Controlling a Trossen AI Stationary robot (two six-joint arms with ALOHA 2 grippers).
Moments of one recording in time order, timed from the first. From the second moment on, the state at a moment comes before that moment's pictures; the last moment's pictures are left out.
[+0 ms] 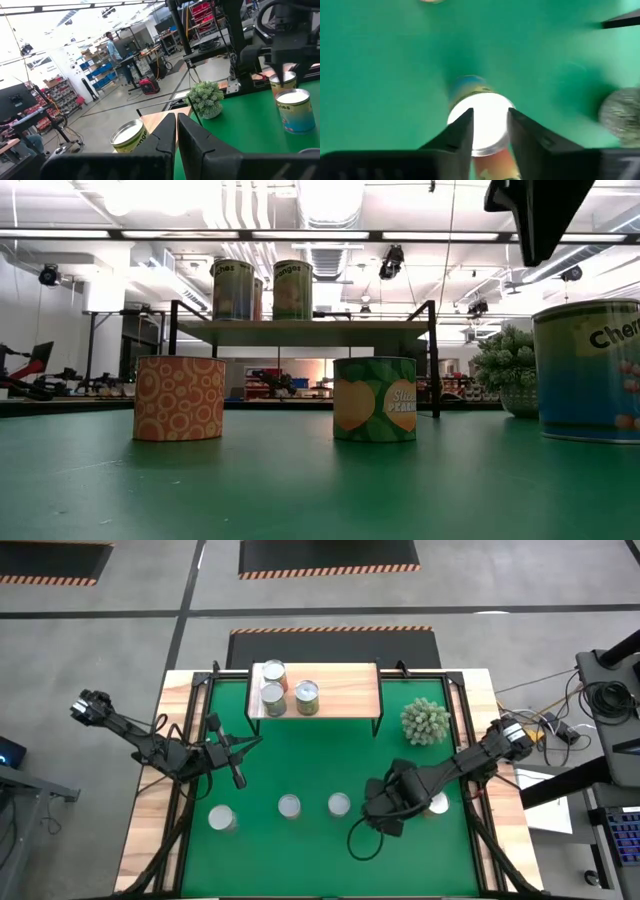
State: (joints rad) left arm -0.52 0.78 0.59 0.24 -0.95 0.44; right arm 0.46 1.74 1.58 -1.41 0.15 0.74
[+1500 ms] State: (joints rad) left arm -0.52 0.78 0.59 0.25 -0.95 0.44; right arm 0.59 1.39 1.09 -0.99 0.25 0.96
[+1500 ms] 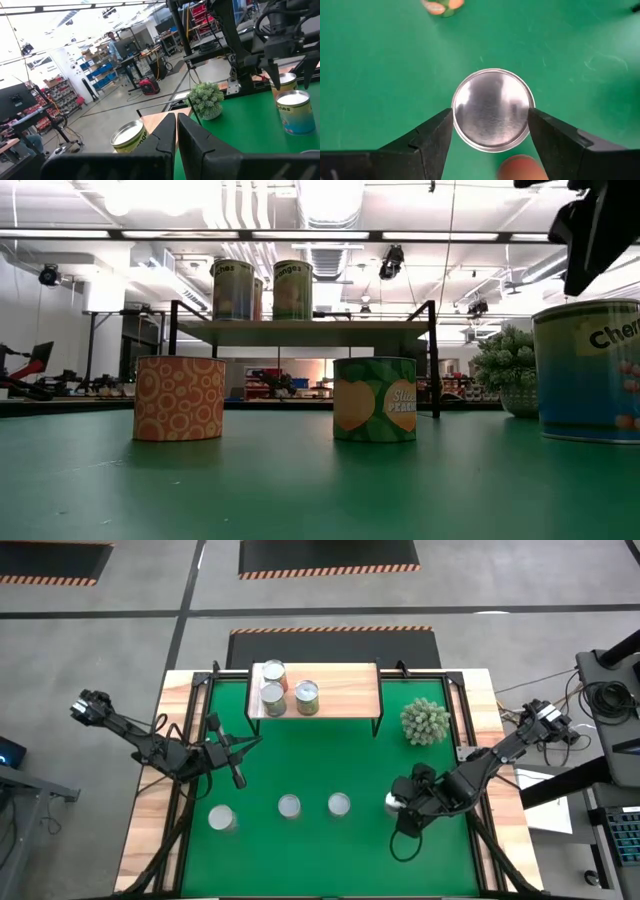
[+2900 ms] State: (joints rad) left arm -0.52 0.78 0.59 0.25 -0.95 0.44; right arm 0.58 1.49 1.15 -1.06 0.23 0.90
